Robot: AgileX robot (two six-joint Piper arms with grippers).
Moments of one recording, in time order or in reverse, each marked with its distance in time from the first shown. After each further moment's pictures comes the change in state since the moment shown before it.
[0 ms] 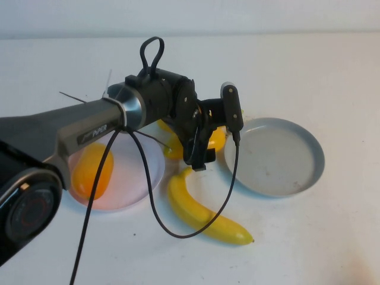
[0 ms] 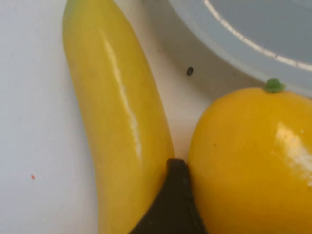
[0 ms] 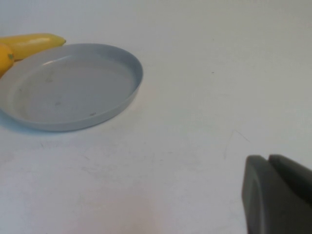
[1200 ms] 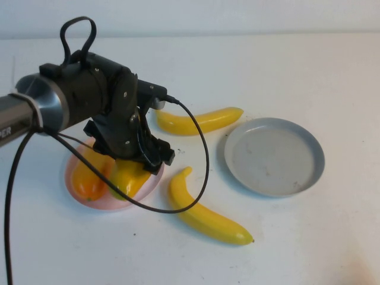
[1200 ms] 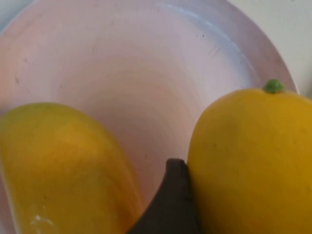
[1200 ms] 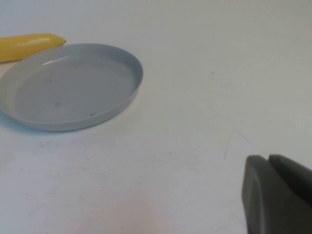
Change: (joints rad) right arm 0.000 0.000 0.000 0.000 0.000 0.000; left arm 0.087 -0.320 0.298 0.161 0.248 -1.122
